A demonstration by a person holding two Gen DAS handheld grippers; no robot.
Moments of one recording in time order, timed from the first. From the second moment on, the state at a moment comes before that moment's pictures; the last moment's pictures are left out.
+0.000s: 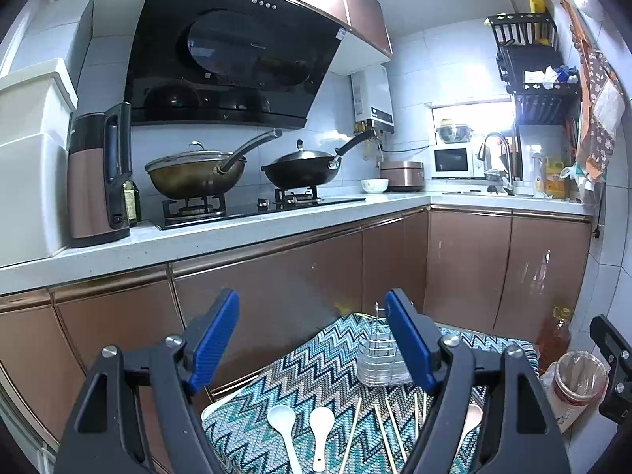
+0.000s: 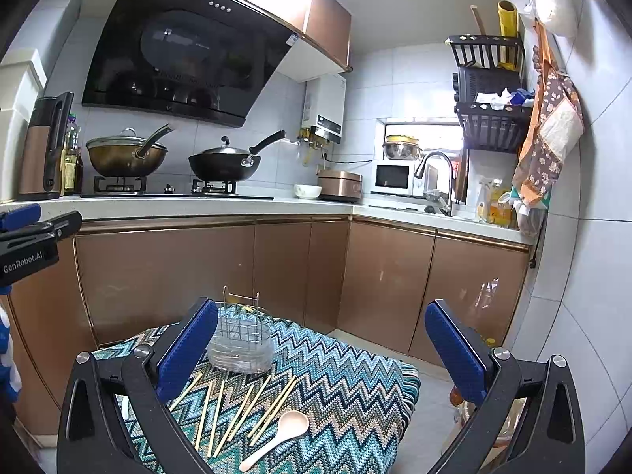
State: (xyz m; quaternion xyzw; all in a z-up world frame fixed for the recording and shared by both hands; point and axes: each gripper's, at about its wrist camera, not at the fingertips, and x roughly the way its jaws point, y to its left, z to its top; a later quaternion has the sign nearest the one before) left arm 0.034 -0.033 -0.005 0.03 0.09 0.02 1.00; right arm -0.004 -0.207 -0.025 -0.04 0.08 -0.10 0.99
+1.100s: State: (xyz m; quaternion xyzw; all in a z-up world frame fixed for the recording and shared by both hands) left arm 0.050 -0.041 -0.009 0.06 0.09 0.04 0.99; right arm 0.011 -0.219 -0.038 -0.02 0.09 -0.11 0.99
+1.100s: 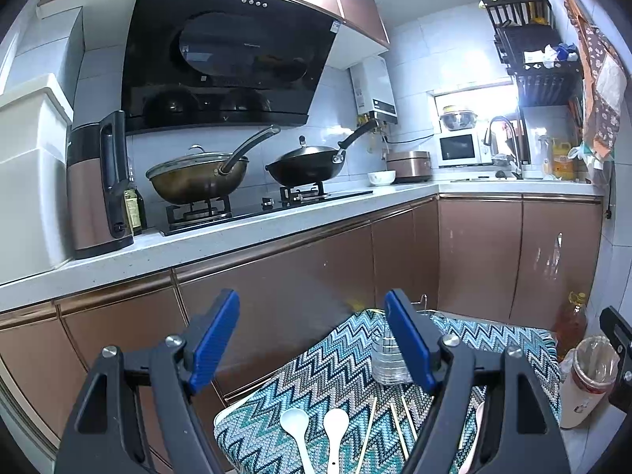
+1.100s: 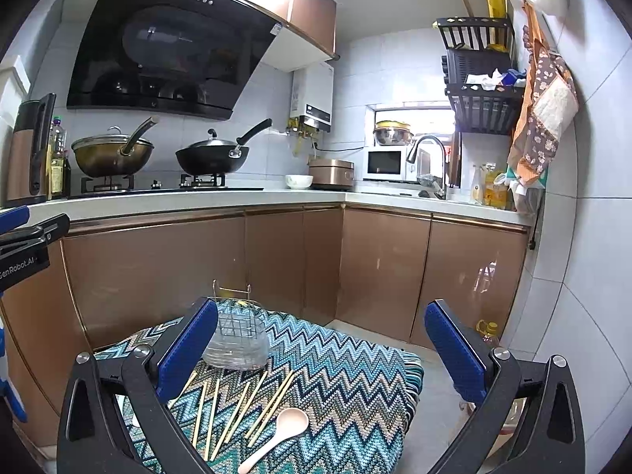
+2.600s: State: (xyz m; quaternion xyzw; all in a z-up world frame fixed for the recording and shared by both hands) left arm 0.077 -0.019 -0.029 0.04 0.13 0.03 0.99; right arm 0.037 -0.206 -0.053 -0.04 0.13 -0.12 0.98
